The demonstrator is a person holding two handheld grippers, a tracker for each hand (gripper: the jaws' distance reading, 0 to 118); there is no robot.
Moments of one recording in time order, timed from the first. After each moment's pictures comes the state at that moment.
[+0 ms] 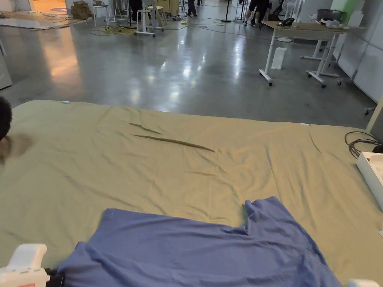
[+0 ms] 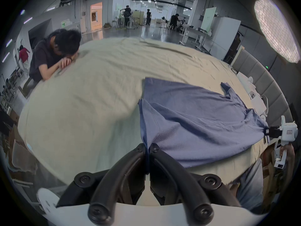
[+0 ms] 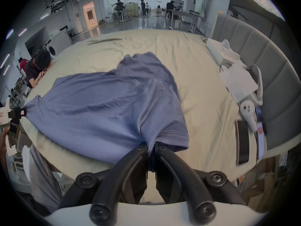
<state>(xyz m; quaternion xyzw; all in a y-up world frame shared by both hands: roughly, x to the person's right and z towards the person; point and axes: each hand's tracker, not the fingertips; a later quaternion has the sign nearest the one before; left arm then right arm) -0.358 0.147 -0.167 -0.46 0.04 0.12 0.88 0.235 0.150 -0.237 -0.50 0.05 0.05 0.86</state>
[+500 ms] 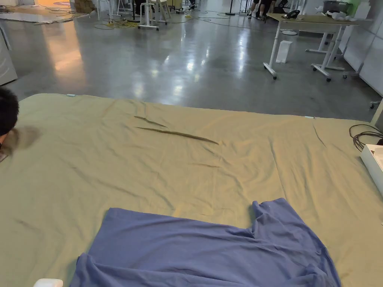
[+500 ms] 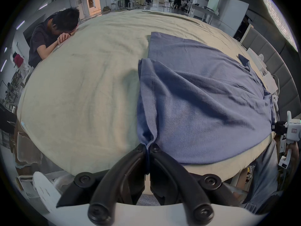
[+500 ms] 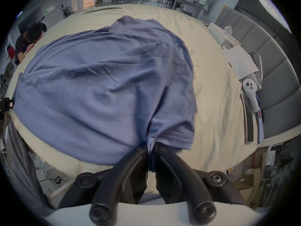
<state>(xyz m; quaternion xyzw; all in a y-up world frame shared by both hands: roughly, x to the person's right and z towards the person) -0.344 0.072 -0.143 -0.54 0.06 0.09 0.83 0.212 0.079 -0.207 -0.55 0.02 0.12 0.83</state>
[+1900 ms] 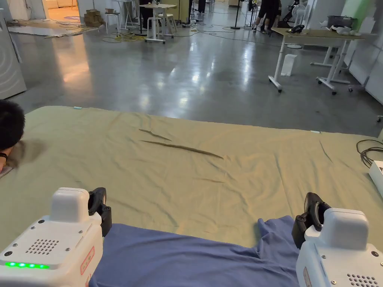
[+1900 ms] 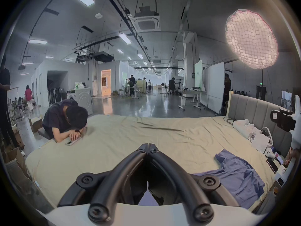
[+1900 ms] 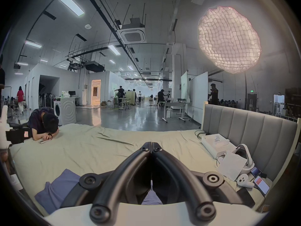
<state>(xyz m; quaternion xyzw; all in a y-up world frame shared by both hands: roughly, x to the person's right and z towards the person) -0.271 0.249 -0.198 -0.12 0.09 0.03 0.99 0.102 0.264 -0.242 -0.03 0.03 0.03 1.00</state>
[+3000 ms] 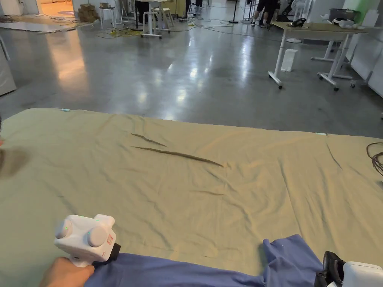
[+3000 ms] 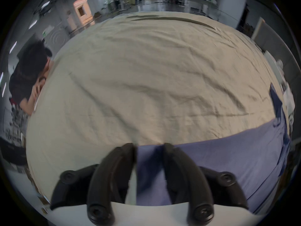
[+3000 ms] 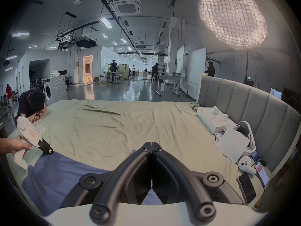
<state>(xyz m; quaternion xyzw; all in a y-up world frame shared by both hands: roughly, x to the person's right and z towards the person) -0.339 0.069 -0.448 -0.56 0.05 -0.02 0.83 0.133 0.194 -0.311 -0.17 -0.01 0.04 0.98</state>
